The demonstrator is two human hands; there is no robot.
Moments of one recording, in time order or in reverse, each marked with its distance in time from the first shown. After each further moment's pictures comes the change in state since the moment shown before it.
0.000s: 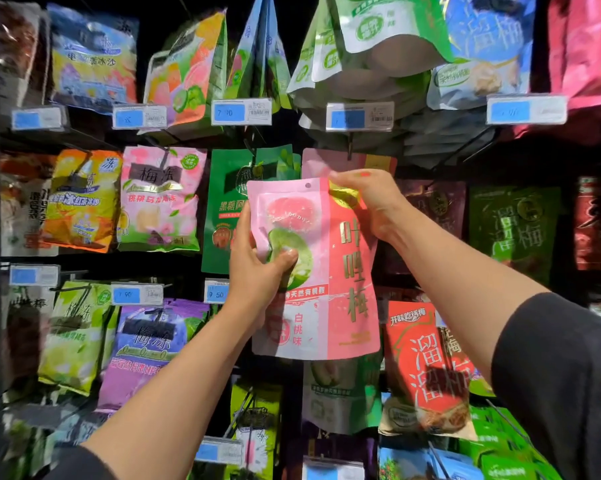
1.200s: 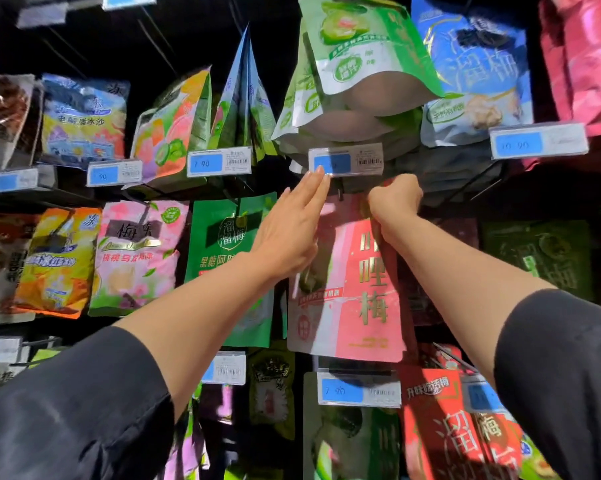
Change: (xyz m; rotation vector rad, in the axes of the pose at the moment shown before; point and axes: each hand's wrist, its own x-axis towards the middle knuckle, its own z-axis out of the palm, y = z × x) left_hand 0.143 0.028 0.064 1.256 -0.302 0.700; right_hand 0.092 -0.014 -0.030 -0.385 0.609 -0.150
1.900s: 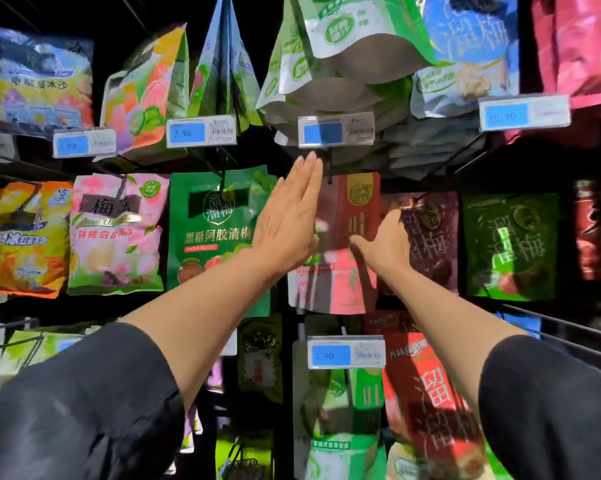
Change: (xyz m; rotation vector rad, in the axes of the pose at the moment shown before) left_hand -0.019 0.021 0.017 -0.056 -0.013 -0.050; right_hand -0.048 0.095 -0.011 -0.331 -0.214 -0.047
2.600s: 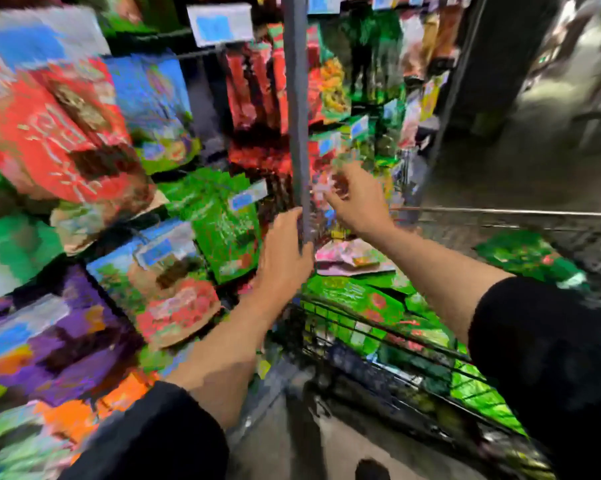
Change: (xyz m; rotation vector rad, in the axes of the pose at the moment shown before) left_hand -0.307 0.420 0.108 -1.258 -0.567 0.082; right_hand -0.352 0.256 -0.311 -0.676 0.138 0.392
